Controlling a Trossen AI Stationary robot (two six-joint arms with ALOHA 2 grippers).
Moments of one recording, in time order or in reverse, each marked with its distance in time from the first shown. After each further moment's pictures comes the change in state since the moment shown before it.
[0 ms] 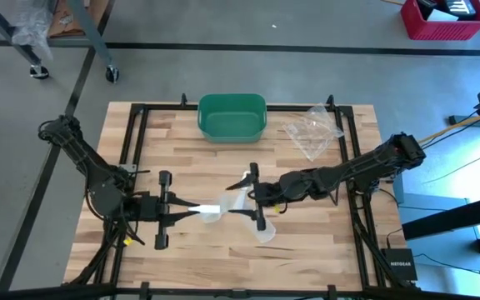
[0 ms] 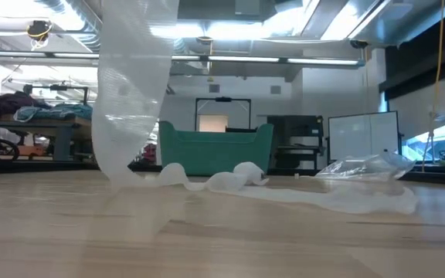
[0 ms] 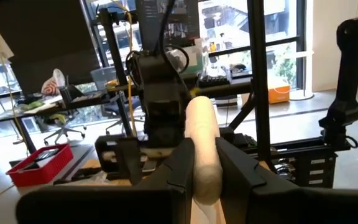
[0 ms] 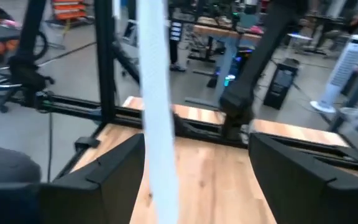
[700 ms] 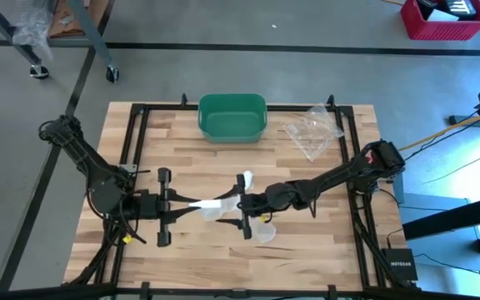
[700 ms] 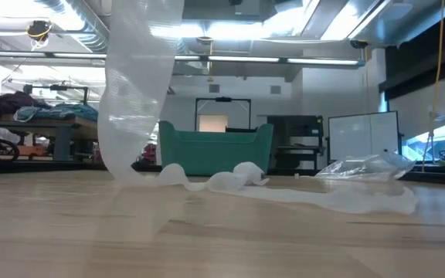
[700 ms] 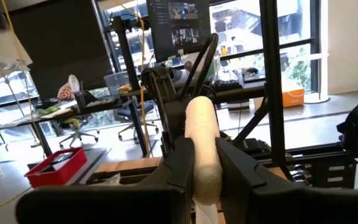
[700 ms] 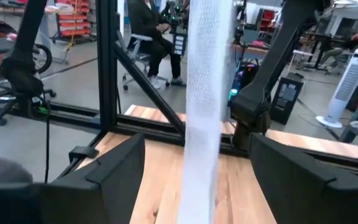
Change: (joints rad) left arm 0.007 0.001 0.000 0.048 -0.035 0.058; right arm 0.000 0.210 -0.018 0.317 -0.005 -0.018
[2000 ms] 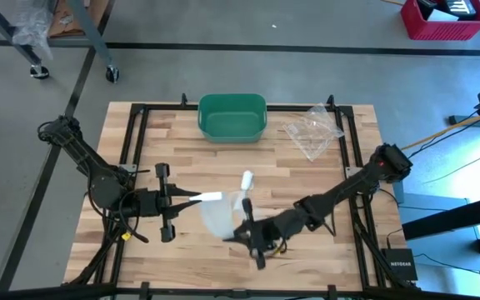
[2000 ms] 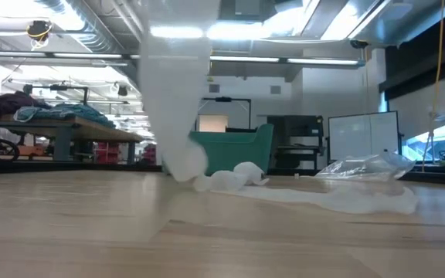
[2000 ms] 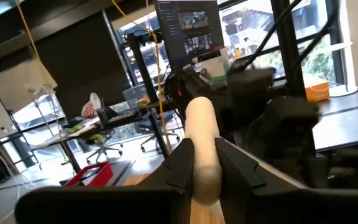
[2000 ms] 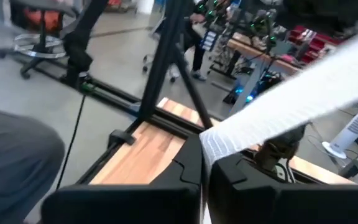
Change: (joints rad) left arm 0.025 0.001 0.000 0.069 -0.019 0.172; right arm 0.200 -0.031 0.156 -0.275 0.108 -0.174
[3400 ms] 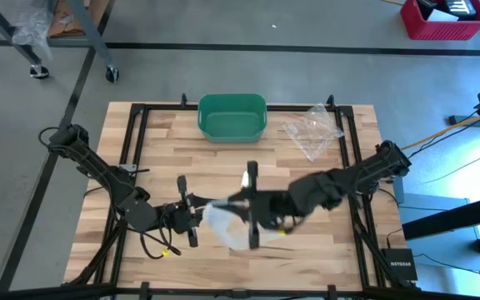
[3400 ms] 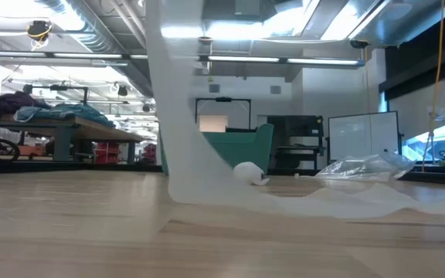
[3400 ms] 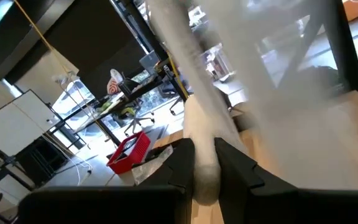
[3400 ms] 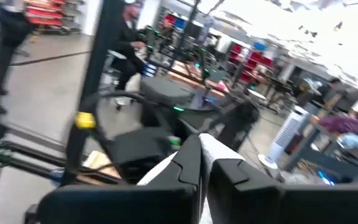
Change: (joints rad) left arm 0.055 0.196 0.000 -0.055 -0.088 0.047; right arm -0.072 -0.001 0.586 -0.431 0.116 -0.088
